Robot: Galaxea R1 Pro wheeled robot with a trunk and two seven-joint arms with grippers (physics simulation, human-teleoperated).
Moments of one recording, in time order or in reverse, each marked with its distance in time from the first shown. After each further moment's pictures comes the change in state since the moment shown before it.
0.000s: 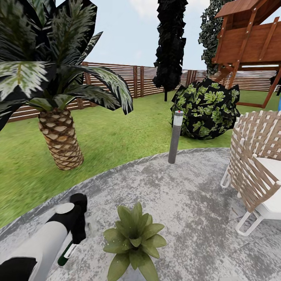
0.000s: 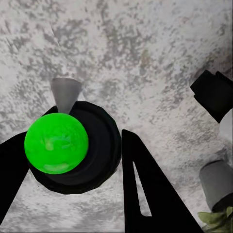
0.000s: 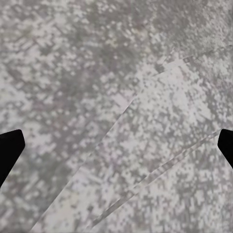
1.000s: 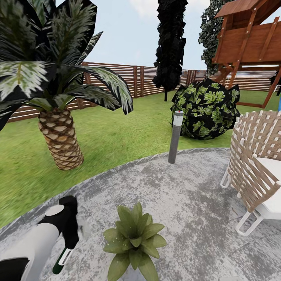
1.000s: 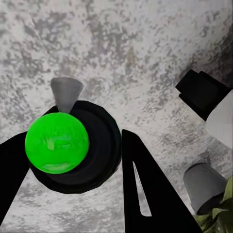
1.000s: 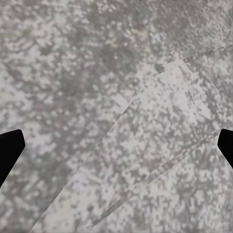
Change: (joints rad) left arm 0.005 0.052 0.105 0.030 0.017 -0.070 -0.023; right arm 0.000 0.000 0.000 0.000 0.000 0.000 0.000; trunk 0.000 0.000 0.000
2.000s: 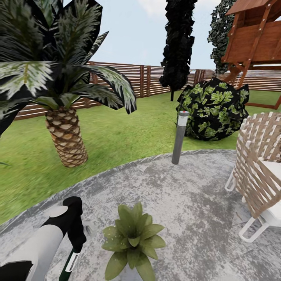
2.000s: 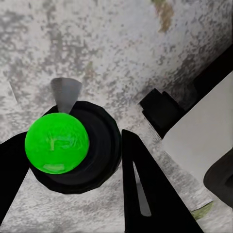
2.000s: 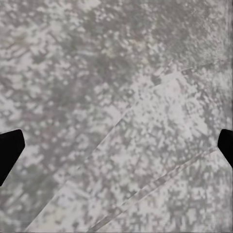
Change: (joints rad) left arm 0.019 -0.037 -0.003 -0.033 0.019 0.182 -0.081; right arm 0.000 0.001 -0.001 0.001 -0.003 0.000 0.000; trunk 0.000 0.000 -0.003
